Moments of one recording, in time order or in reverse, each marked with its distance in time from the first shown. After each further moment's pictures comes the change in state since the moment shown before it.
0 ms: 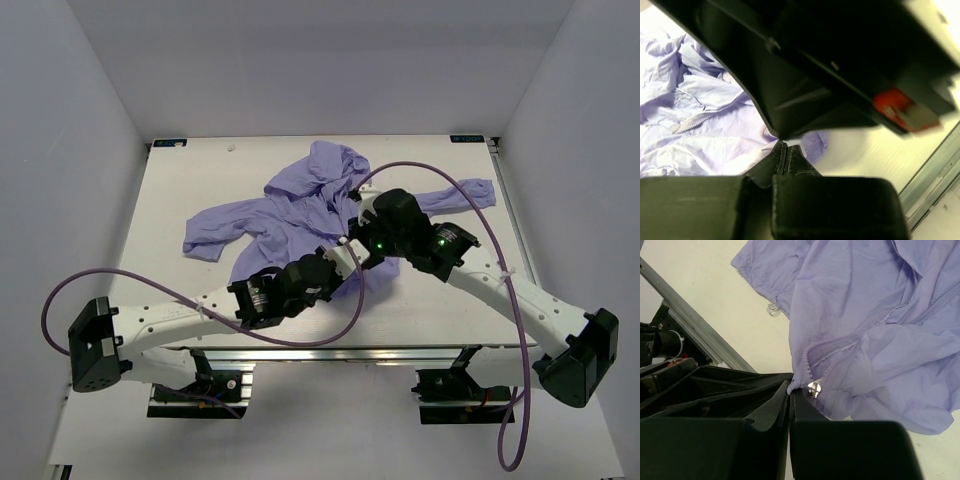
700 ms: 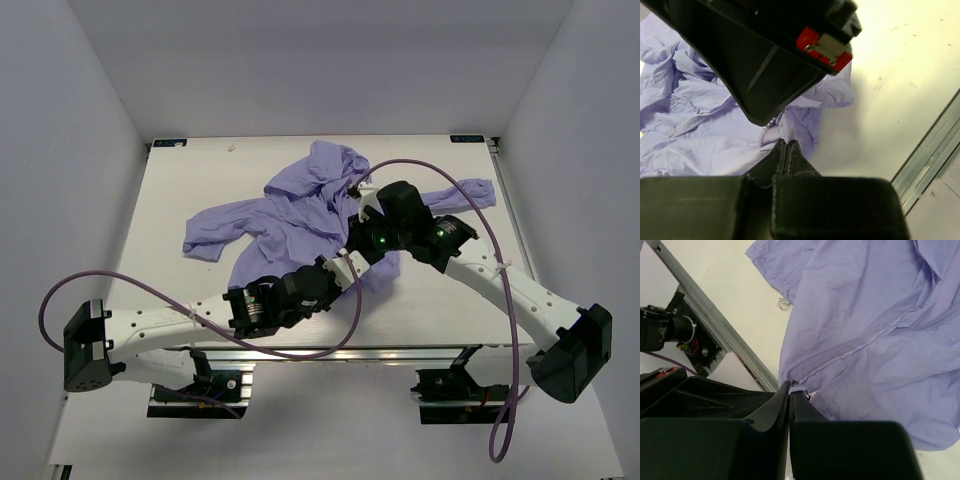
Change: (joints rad) left arm -0.068 -0.054 -0.038 0.008 -0.011 0.019; right arm -0.080 0.039 0.013 0.000 -0.157 -0.056
